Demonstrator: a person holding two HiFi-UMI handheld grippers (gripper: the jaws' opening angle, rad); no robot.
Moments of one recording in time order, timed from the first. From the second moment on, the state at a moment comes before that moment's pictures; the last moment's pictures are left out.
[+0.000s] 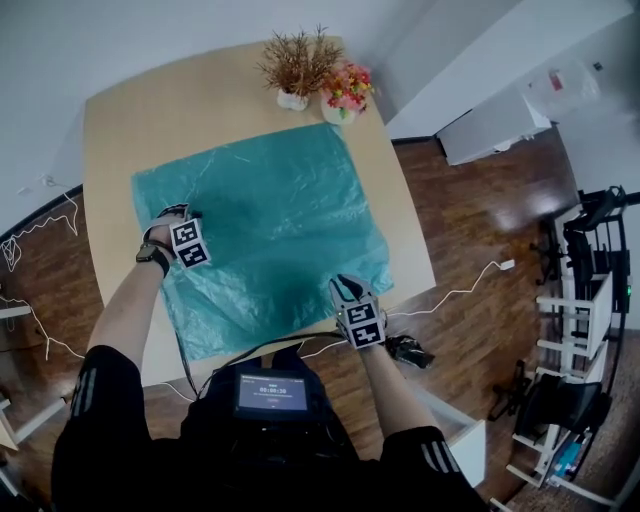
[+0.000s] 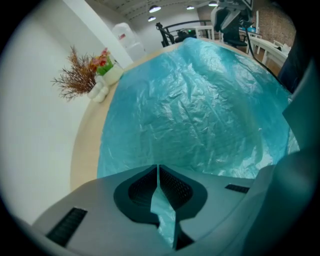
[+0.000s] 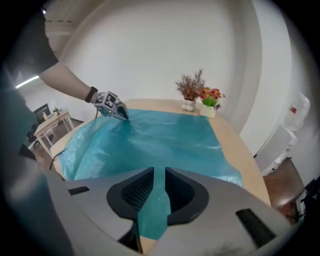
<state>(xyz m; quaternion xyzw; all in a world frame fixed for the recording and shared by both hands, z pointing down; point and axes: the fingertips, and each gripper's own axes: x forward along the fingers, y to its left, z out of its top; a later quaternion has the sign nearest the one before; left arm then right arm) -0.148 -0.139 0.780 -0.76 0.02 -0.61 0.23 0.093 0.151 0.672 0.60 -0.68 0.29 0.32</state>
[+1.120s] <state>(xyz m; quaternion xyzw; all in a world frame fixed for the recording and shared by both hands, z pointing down) -0.151 -0.169 0.781 -0.74 0.04 -0.63 0.24 0.120 0.146 0.749 0.56 -0.65 0.35 0.37</state>
